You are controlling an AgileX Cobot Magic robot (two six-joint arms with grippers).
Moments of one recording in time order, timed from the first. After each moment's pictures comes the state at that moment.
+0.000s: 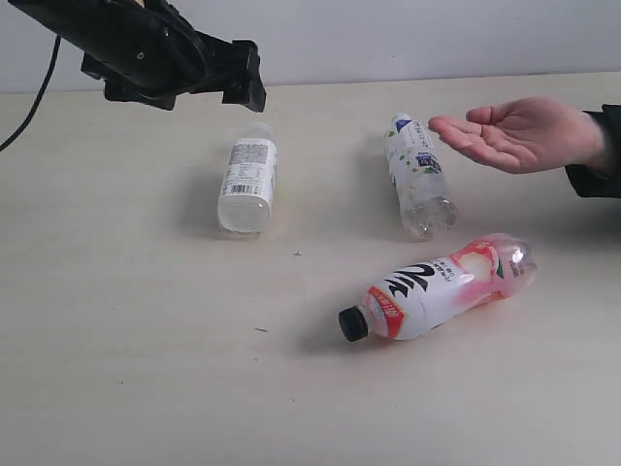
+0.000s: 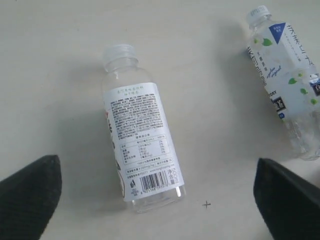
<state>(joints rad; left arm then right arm) -0.50 1.77 -1.35 -0.13 0.60 -0.11 0.10 0.01 0.00 0.08 0.17 -0.05</state>
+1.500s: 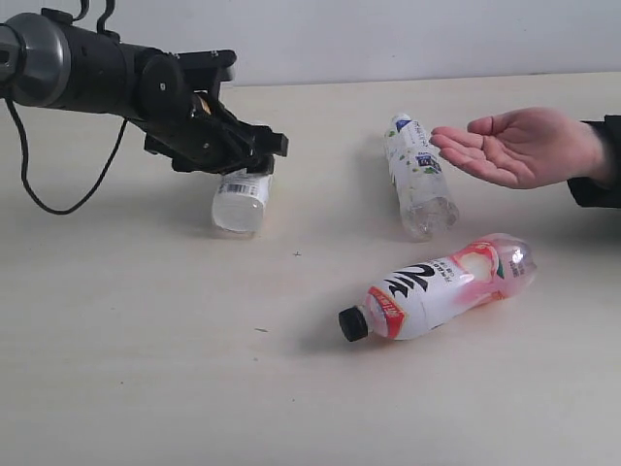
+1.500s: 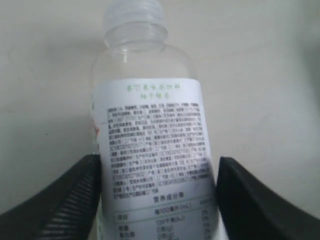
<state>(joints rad) -0.50 2.12 -1.38 -0.10 0.33 -0.18 0.10 0.01 0.00 0.08 0.17 -0.05</state>
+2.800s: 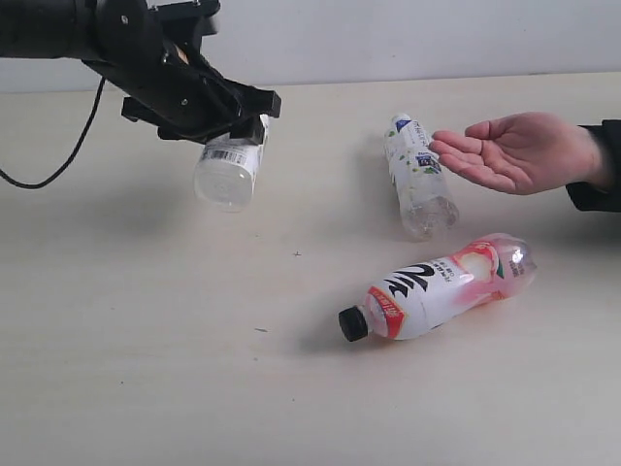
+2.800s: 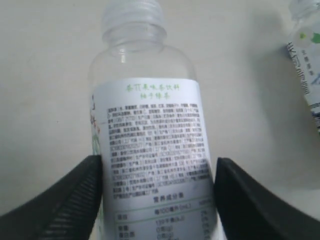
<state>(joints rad) -0.50 1.95 -1.38 -0.15 0.49 -0.15 0.10 0.01 0.00 0.08 0.17 -0.05</state>
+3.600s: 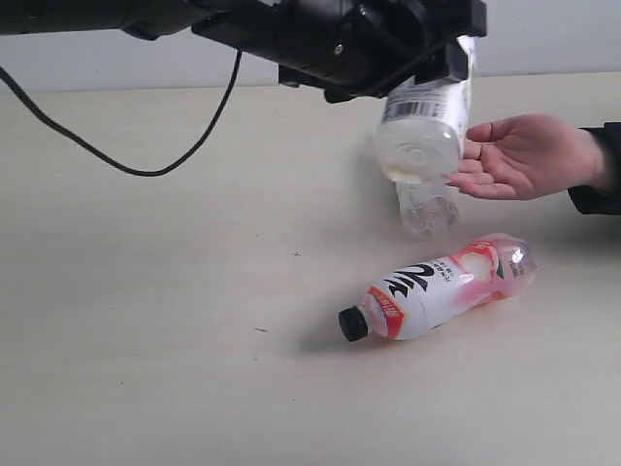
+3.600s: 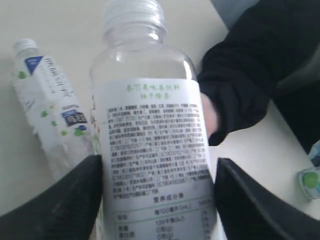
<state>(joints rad) -0.84 1.83 -1.47 -0.56 0.35 -0.03 0.10 0.01 0.00 0.08 0.17 -0.05</state>
